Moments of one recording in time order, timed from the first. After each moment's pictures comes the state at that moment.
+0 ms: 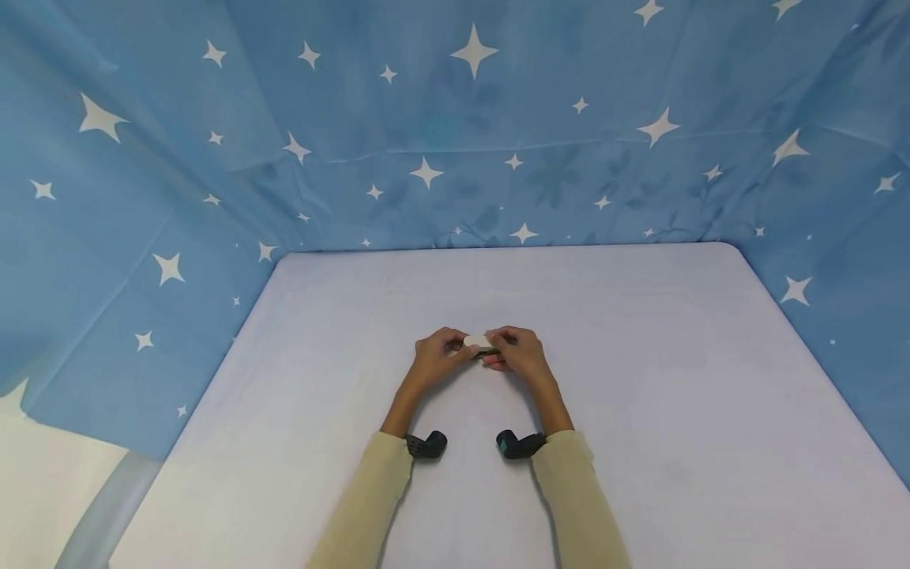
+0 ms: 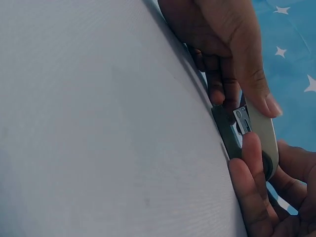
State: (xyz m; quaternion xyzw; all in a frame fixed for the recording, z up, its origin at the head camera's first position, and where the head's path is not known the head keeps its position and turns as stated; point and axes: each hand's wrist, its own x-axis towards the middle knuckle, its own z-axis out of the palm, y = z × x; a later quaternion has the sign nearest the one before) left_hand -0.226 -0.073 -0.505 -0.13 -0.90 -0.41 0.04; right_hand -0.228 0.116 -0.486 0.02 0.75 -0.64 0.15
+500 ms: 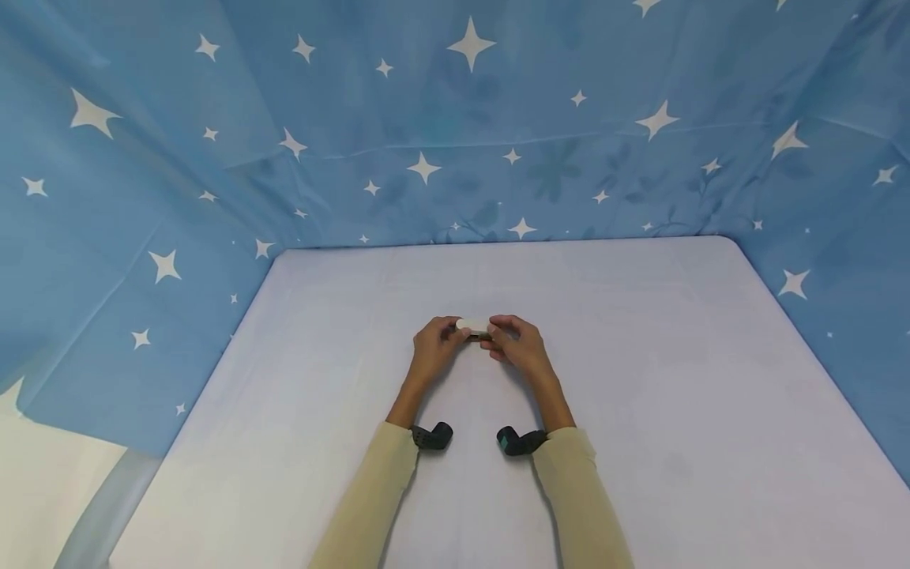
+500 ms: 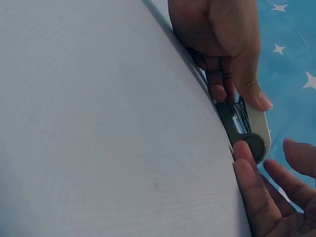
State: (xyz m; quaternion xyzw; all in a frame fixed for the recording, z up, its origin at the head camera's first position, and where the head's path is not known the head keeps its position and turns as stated) left_hand -0.229 -0.062 -0.498 -0.06 -0.90 -0.41 0.08; right_hand -0.226 0.120 -0.485 0.00 0.73 -0.67 0.13
